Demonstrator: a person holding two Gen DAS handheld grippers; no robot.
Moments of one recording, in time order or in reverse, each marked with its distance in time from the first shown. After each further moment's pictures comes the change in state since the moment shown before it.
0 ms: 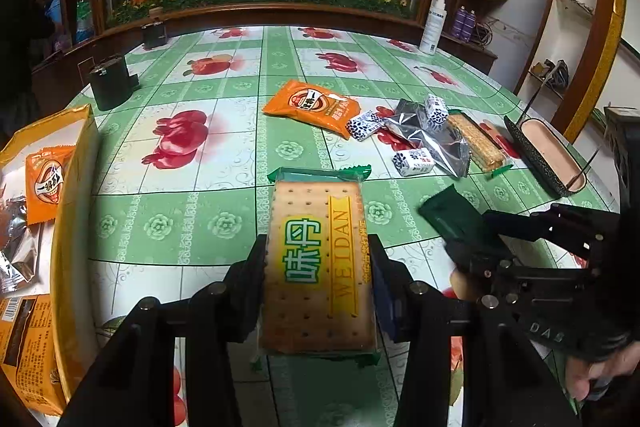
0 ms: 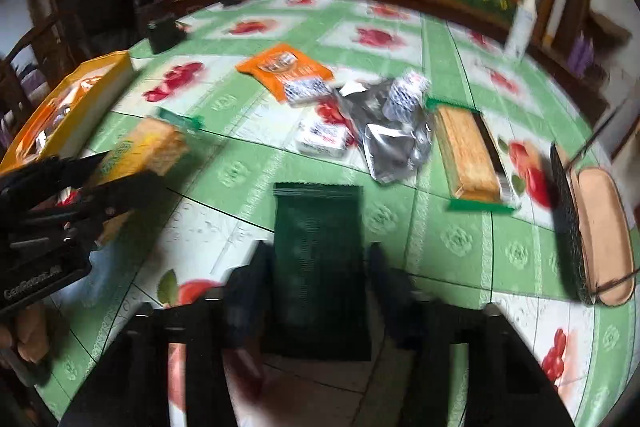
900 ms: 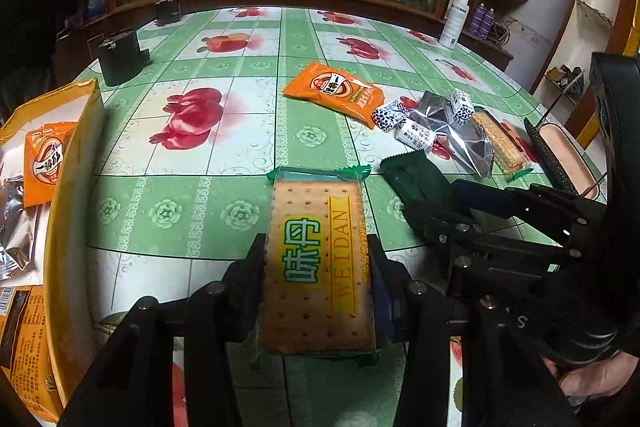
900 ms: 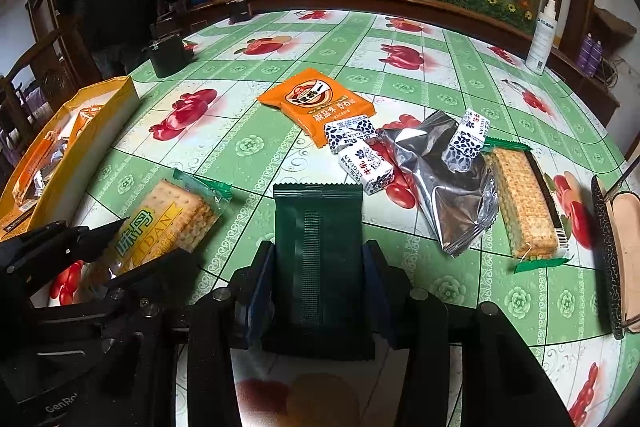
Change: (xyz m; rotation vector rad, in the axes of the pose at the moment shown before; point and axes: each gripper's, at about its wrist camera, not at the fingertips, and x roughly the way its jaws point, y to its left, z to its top) left arm 0.011 0.010 0.001 -0.057 0.053 0.019; right arm 0.029 0.024 0.037 0.040 -0.036 0.030
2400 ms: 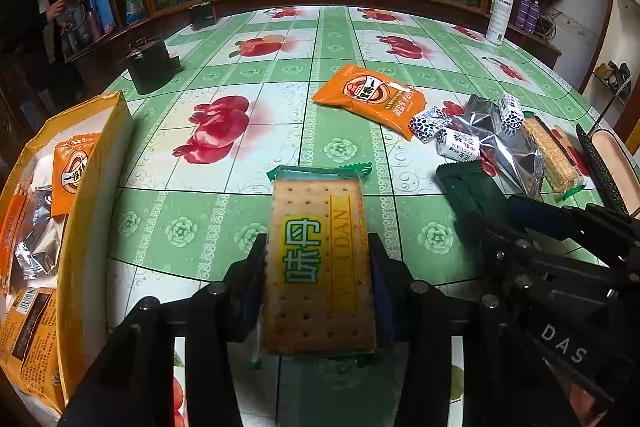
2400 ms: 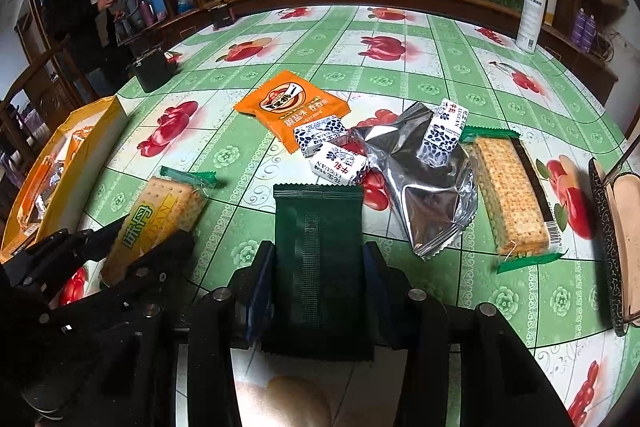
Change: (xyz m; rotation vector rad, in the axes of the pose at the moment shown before) left arm 0.018 -0.017 0.014 -0.014 0.009 0.214; right arm -0.001 -0.024 0.006 0.077 0.023 0.028
